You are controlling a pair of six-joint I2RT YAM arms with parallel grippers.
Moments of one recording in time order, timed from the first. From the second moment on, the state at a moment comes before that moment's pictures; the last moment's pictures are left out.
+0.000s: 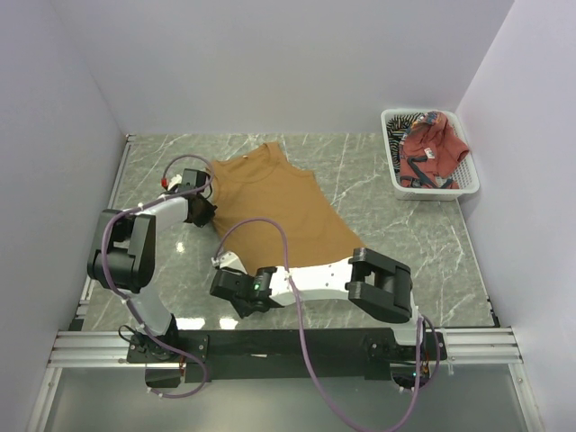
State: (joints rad) left arm -0.16 1.75 0.99 -0.24 -0.16 -0.96; right arm 1.36 1.98 1.34 -0.46 0.28 0.64
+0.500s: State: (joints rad) left arm -0.17 1.68 1.08 -0.42 -0.31 -0.96; right arm 1.31 1.78 1.25 -0.32 0.02 0.63
